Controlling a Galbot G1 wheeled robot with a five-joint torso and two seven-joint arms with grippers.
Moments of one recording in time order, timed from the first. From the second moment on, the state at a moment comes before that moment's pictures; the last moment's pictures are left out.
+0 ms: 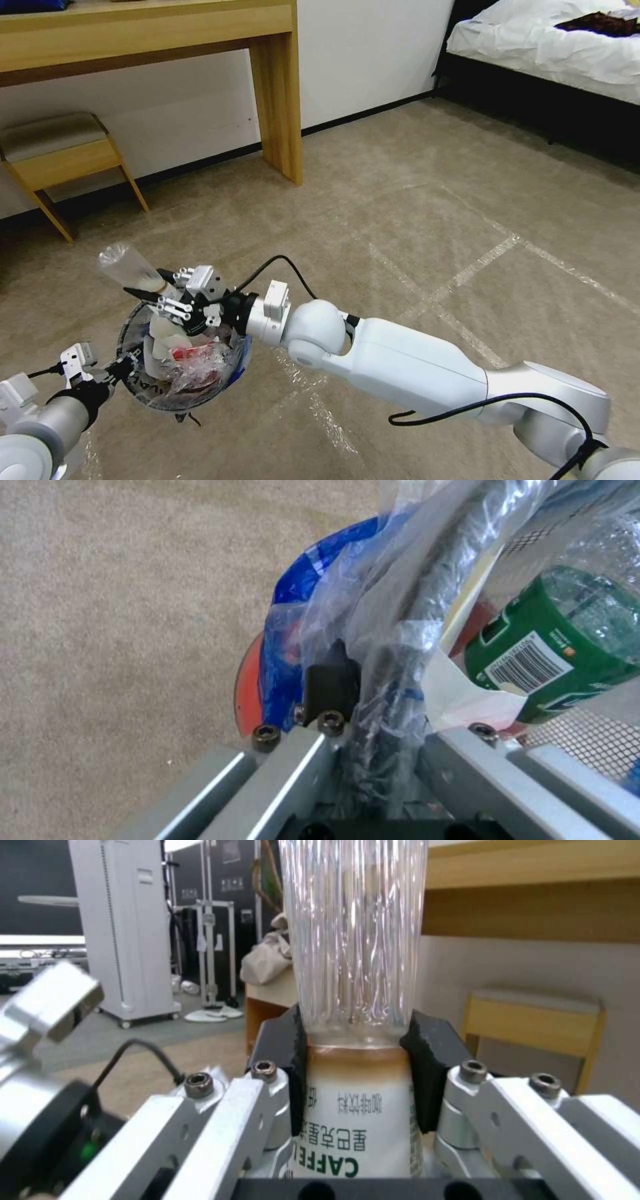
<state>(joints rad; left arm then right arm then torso) 1.65 -1.26 -1.05 -2.25 -1.16 0.72 -0.27 -0.34 1.26 -0.75 1.71 0.71 0.12 -0.11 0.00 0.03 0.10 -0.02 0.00</state>
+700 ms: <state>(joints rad) 1.66 -1.26 -1.06 -2.26 -1.16 0.72 -0.27 -0.40 1.28 -0.79 1.62 0.67 0.17 -0.12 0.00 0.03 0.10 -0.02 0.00</state>
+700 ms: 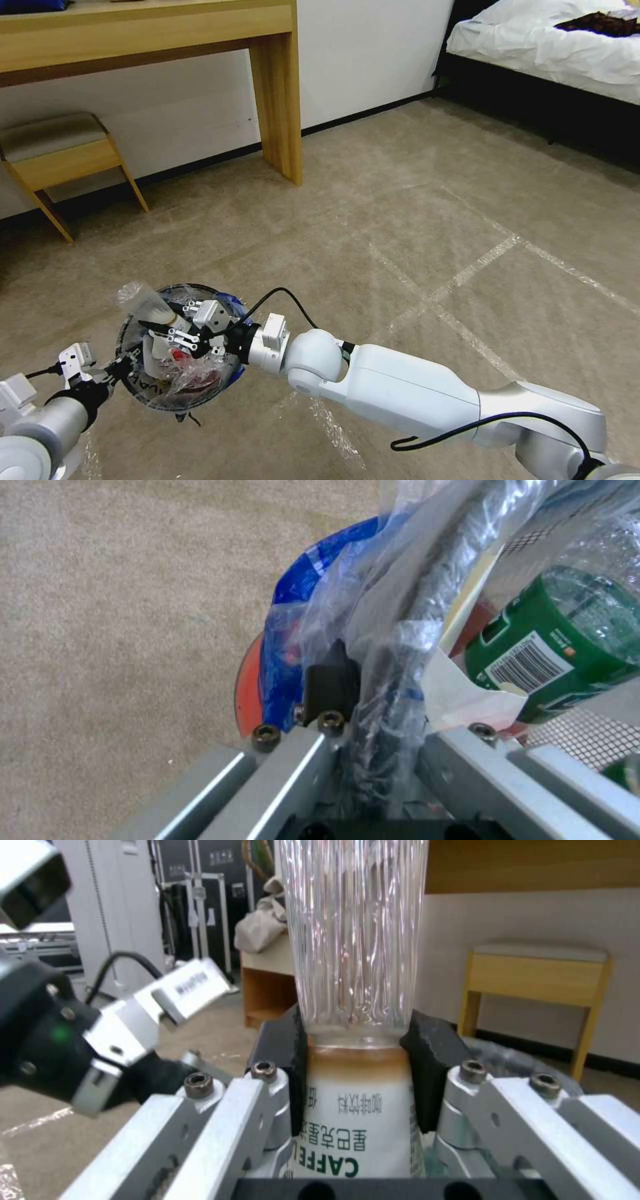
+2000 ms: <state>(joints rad) 1.66 -1.26 -1.07 -2.25 -1.18 0.72 -0.27 -0.43 1.28 -0.81 1.55 0.62 0.22 -0.13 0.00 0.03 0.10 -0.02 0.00</state>
